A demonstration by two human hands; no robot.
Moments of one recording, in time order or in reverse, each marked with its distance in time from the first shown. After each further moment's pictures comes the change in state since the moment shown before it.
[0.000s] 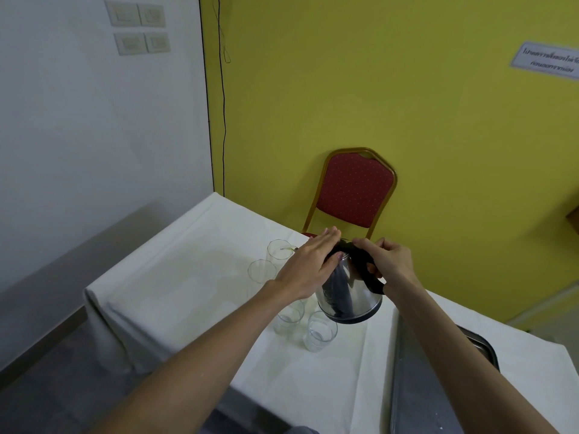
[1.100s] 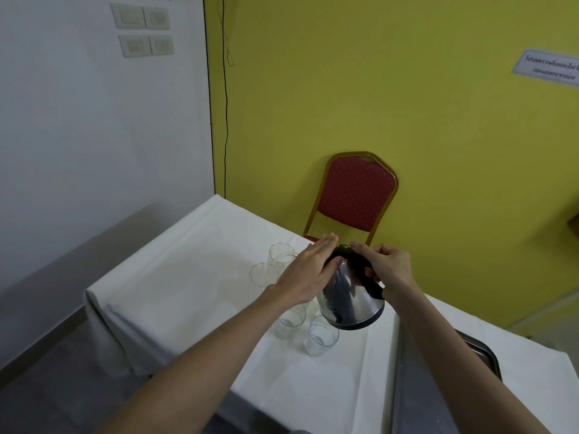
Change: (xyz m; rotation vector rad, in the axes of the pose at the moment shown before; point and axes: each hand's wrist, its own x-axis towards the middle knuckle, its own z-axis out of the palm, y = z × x) left_hand 0.000 -0.007 0.003 -0.025 -0.003 -0.055; right_hand 0.004 0.003 0.007 -0.090 0.024 -0.007
